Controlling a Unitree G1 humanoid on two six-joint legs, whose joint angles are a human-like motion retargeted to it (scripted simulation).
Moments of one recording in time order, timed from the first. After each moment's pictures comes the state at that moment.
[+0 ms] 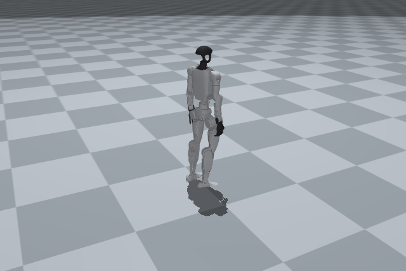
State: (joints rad) left arm 0.07 0.13 0.05 1.44 0.74 -0.19 -0.11; right arm 0.10 -0.14 -0.23 1.54 -0.25 -0.13 0.05; waist 0.11 -0.04 -0.09; left_leg 0.02 -0.04 0.14 0.03 -0.08 0.04; right_leg 0.01 -0.06 -0.36 0.02 -0.08 -0.02
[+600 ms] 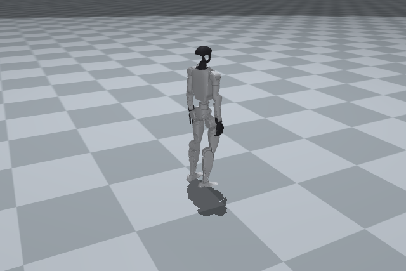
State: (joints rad) left arm 0.07 0.12 0.05 1.43 0.73 -0.19 -0.11; right arm 0.11 -0.13 -0.23 1.53 -0.24 -0.13 0.05; waist 0.11 -0.04 -0.09; left_leg 0.01 -0.04 0.14 0.03 -0.08 0.05; right_leg 0.01 -0.06 -0.35 0.03 -0.08 -0.02
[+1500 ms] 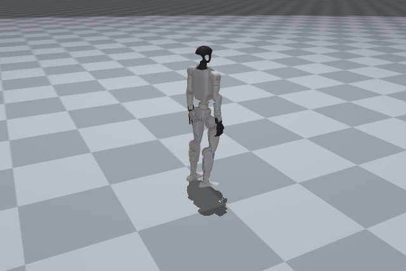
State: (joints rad) left arm 0.06 0.13 0.05 1.43 0.74 -0.18 -0.11; right arm 0.10 -0.13 -0.22 1.53 -0.25 -0.15 0.03; waist 0.11 -0.04 -0.09; left_leg -0.01 -0.05 0.13 0.04 -0.08 0.05; right_leg -0.01 -0.07 -0.36 0.03 -0.07 -0.02
